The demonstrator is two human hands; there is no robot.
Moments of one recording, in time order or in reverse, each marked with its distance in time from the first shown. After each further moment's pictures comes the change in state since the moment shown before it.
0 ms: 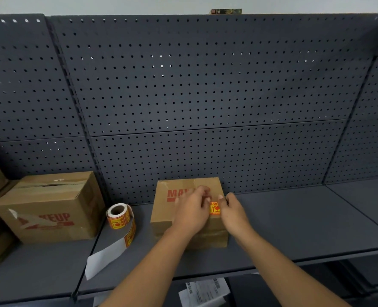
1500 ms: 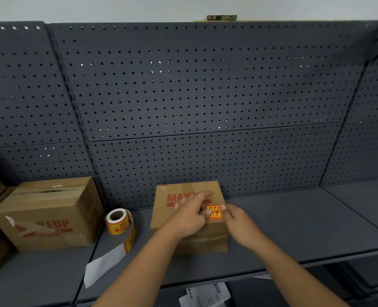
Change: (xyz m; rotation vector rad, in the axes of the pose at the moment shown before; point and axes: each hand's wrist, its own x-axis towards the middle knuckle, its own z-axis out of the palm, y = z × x) left_hand 0.000 -0.008 -0.026 -0.095 -0.305 0.050; right_hand -0.011 0.008 -0.023 -0.178 -0.173 -0.132
